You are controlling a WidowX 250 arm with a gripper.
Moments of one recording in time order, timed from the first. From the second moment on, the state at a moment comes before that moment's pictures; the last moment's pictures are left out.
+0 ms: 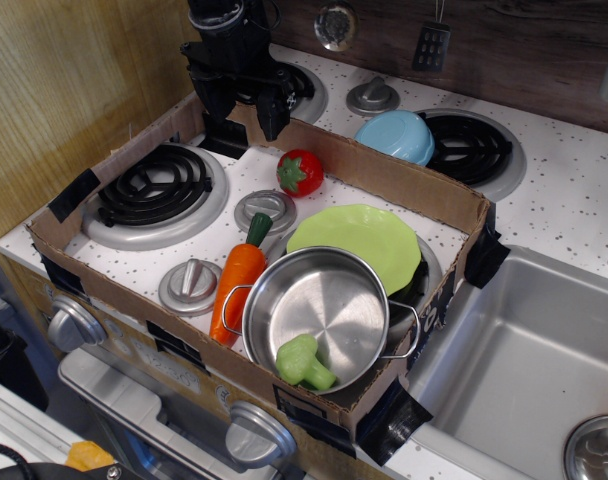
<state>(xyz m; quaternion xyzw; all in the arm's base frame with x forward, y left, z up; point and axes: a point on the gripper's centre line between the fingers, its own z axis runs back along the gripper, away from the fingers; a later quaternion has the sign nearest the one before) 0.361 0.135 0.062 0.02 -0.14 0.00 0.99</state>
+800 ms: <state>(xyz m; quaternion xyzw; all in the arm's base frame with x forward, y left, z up) 0.325 0.120 0.093 0.05 -0.08 0.03 0.99</state>
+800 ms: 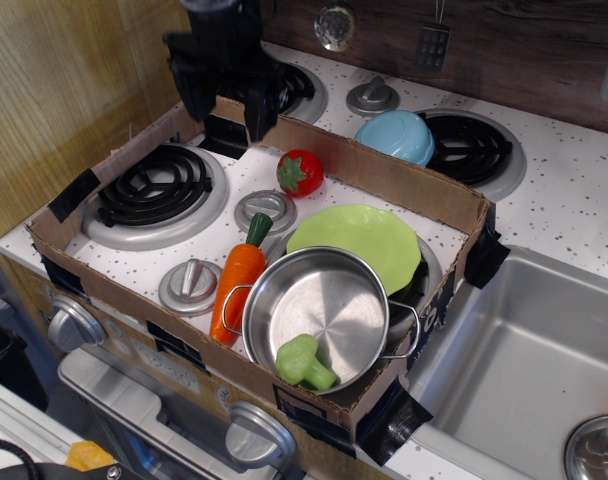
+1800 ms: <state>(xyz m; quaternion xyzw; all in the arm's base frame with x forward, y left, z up) 0.257 0.064 0.099 0.05 -0.04 0.00 1.00</state>
